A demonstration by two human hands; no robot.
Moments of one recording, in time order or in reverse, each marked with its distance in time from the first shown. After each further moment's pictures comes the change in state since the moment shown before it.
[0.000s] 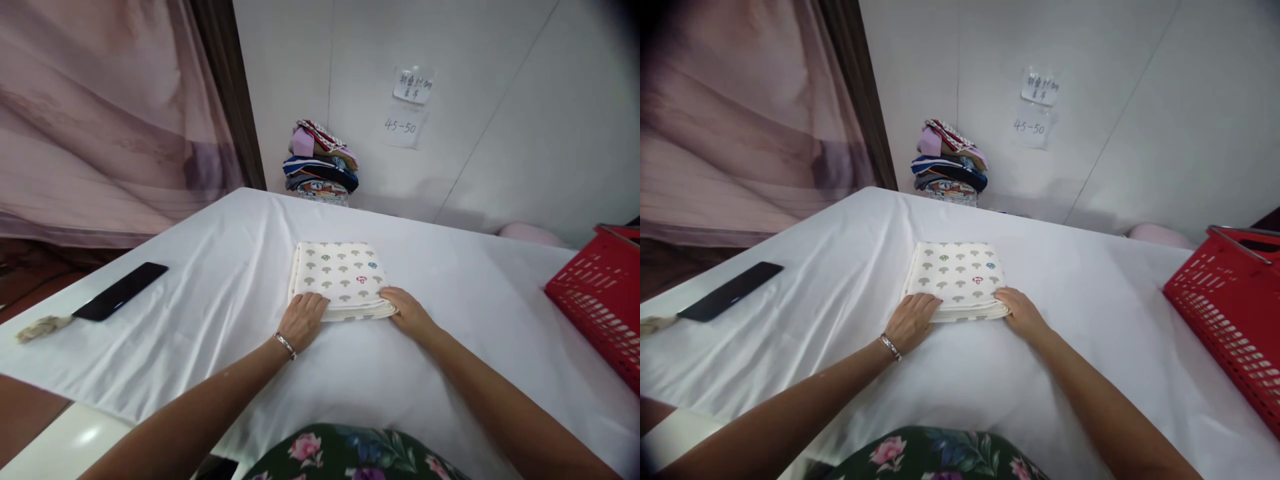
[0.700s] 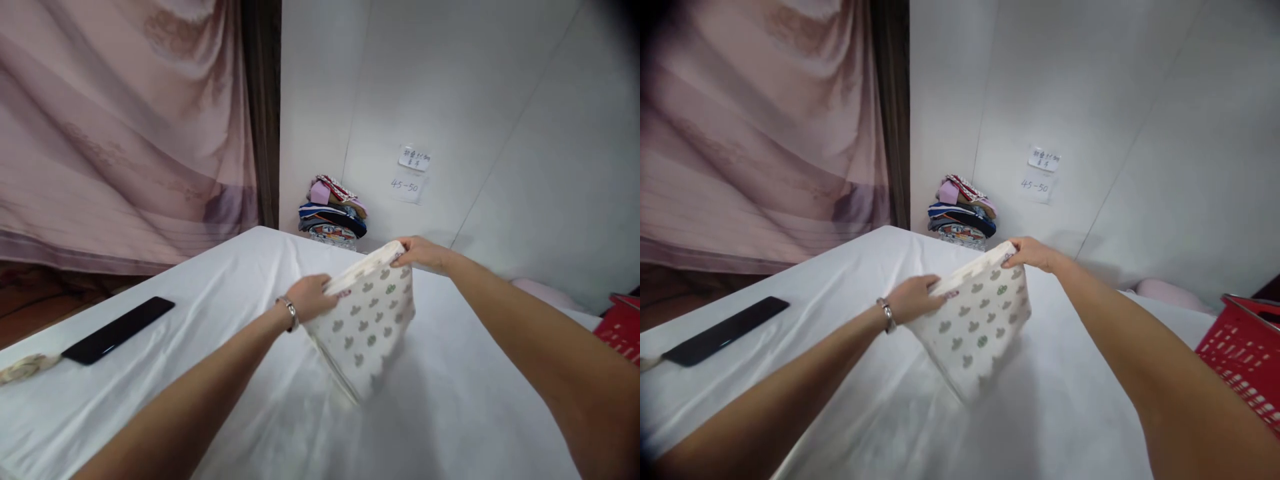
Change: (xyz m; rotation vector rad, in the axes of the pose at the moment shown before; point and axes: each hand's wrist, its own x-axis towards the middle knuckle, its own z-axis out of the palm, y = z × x) left_hand 0.082 -0.050 -0.124 -0.420 0.006 -0.441; right_hand 0.214 -0.049 -0.167 0.414 -0.241 0.201
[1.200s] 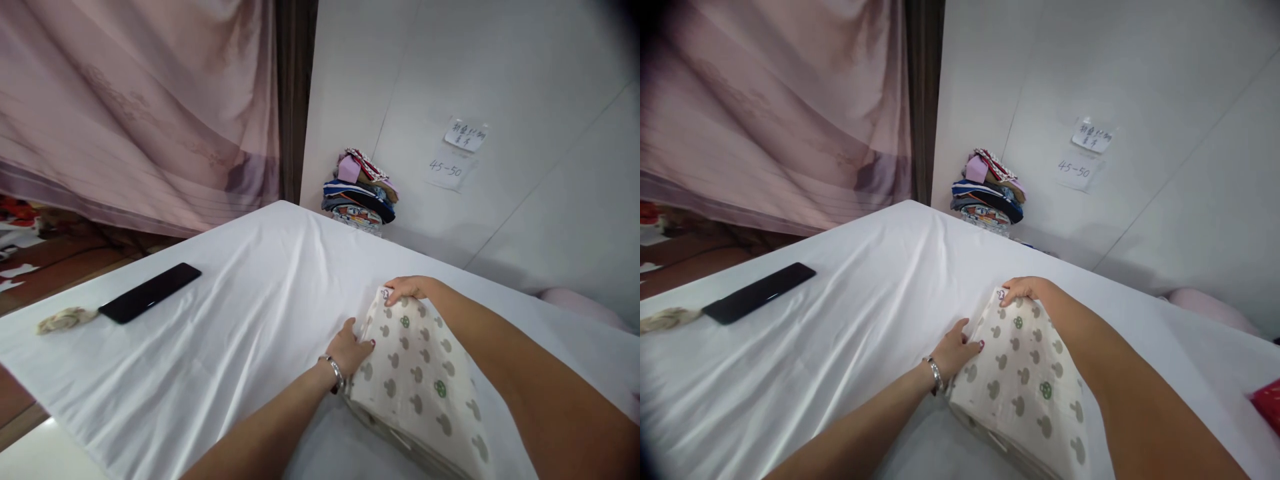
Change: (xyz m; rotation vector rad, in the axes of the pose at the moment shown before) left_hand -0.034 -0.047 0.136 -0.540 -0.245 -0.431; right_hand 0.072 0.094 0.111 0.140 -0.620 0.552
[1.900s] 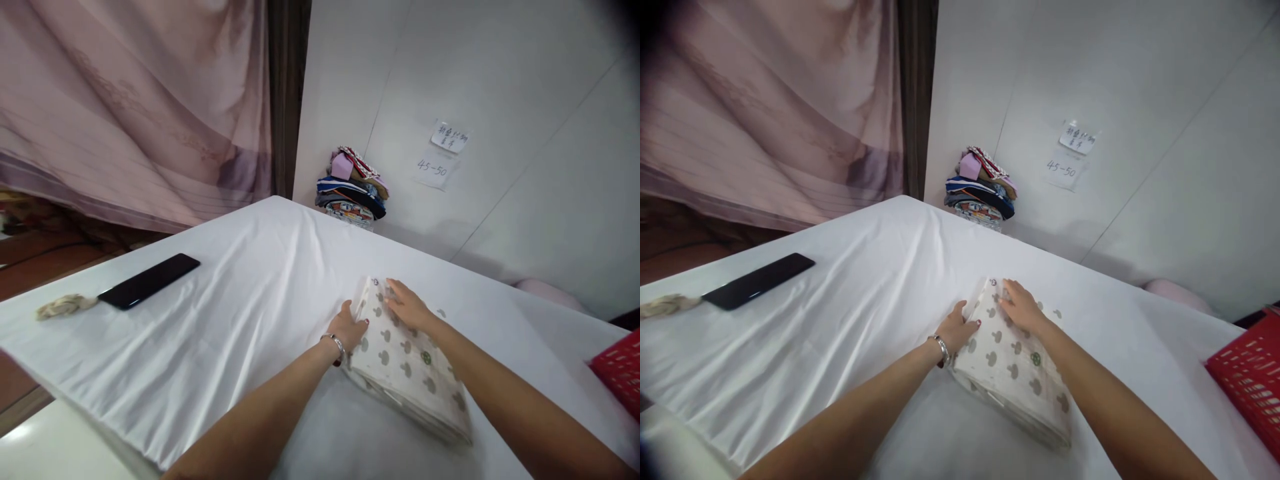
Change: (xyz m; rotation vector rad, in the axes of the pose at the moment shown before) left_hand 0.003 -0.003 0.005 0.024 0.041 0.055; right_hand -0.036 0.051 0.094 -0.532 0.871 -0.251
